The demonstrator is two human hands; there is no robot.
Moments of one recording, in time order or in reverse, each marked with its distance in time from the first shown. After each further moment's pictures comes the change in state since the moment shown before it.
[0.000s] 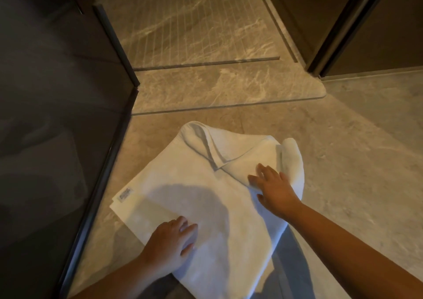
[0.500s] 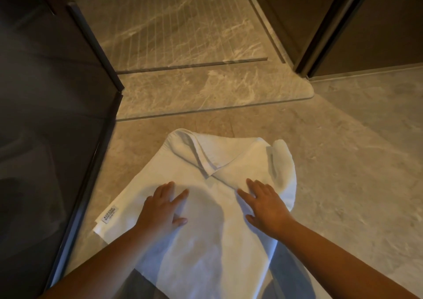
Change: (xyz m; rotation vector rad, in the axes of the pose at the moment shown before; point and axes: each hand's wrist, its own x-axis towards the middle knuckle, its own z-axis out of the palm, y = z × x) left_hand 0.070 -0.036 -0.013 0.139 -0.055 -0.191; right_hand -0.012 -0.005 0.011 -0.041 -0.073 -0.070
